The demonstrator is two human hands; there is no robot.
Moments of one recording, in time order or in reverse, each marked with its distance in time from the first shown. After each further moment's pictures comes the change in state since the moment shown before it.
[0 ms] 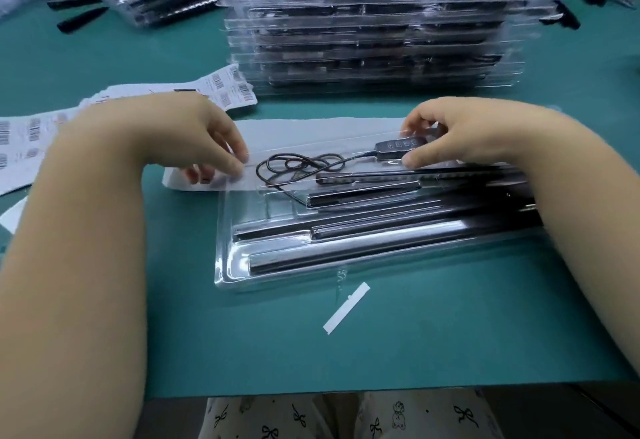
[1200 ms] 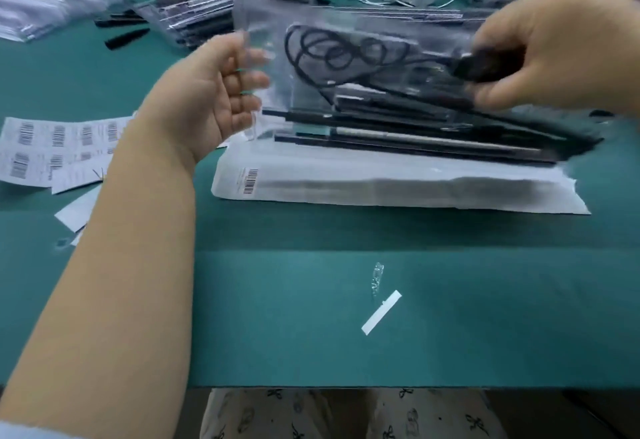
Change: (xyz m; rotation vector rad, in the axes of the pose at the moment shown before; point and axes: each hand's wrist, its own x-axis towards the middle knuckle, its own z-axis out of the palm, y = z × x) left_hand 0.000 -0.012 -0.015 -1.225 0.267 0.252; right_hand -0.036 -0.061 -0.070 -0.567 0.525 -0.455
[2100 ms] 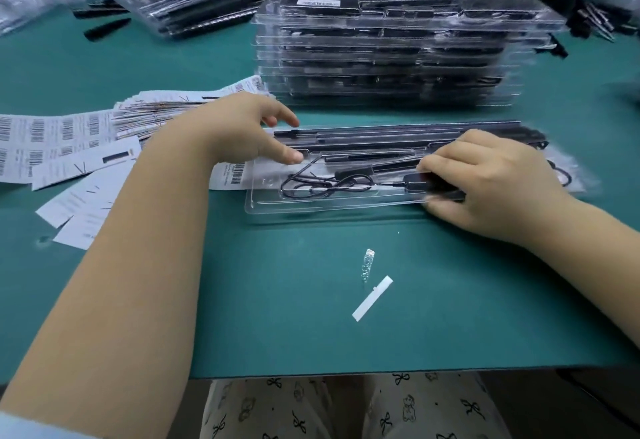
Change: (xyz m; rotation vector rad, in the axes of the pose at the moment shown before) left_hand 0.004 -0.021 0.025 1.129 -0.198 -0.055; right_hand -0.081 -0.030 0.097 -0.103 0.180 -0.143
